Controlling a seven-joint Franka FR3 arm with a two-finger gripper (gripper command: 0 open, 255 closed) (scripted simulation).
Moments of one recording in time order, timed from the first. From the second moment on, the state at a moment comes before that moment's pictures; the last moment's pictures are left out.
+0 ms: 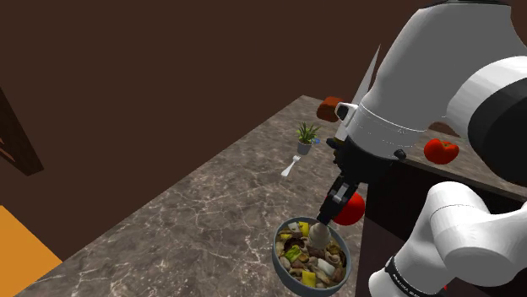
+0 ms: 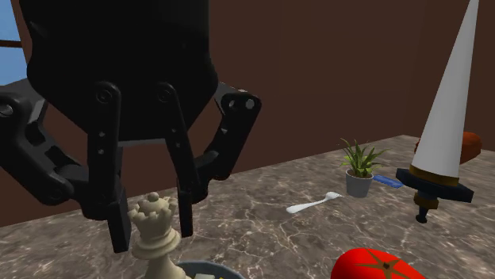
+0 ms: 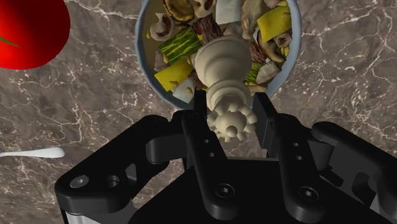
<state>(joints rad) 0.28 -0.97 0.44 -2.58 0.33 1.77 0.38</state>
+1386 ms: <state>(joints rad) 0.29 -0.98 0.47 -2.67 0.36 1.85 0.38</state>
